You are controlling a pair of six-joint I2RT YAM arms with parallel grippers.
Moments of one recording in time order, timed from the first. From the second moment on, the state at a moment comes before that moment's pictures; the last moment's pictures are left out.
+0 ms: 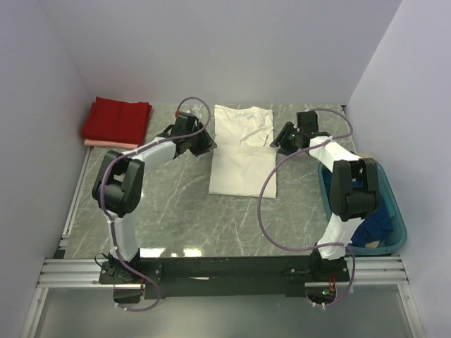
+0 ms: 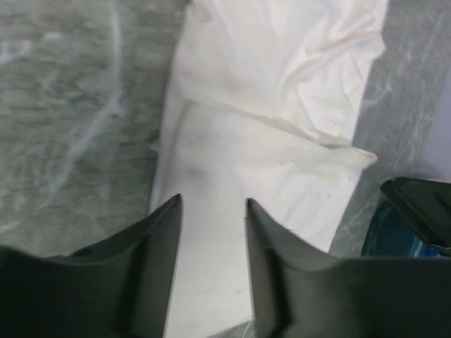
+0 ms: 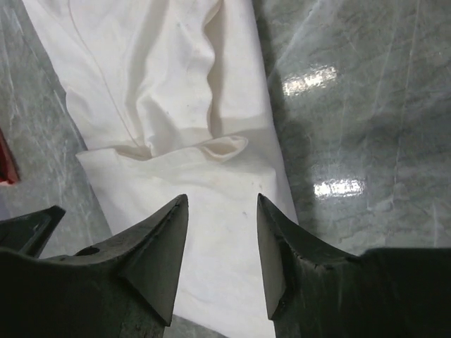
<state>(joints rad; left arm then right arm) -0.40 1.96 1.37 -0.13 0.16 -0.85 0.09 1.82 1.25 -0.27 -0.24 0.69</state>
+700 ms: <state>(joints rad) -0.48 2.25 1.56 -0.01 0.28 -0.81 0.24 2.06 1.42 -0.31 -0.10 0.64</state>
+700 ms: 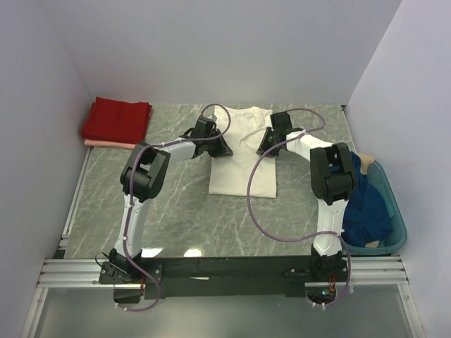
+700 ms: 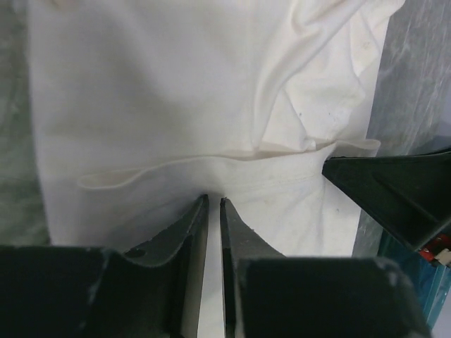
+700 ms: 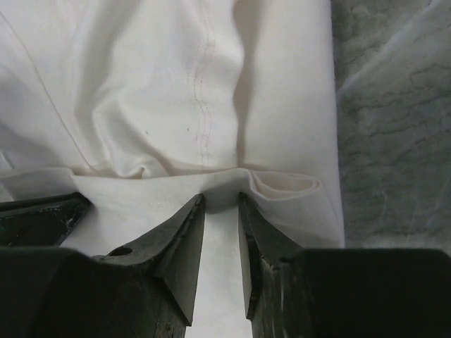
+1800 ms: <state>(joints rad) -0.47 1.85 0.96 0.11 0.19 -0.92 0.39 1.84 1.07 -0.16 -0.07 0.67</state>
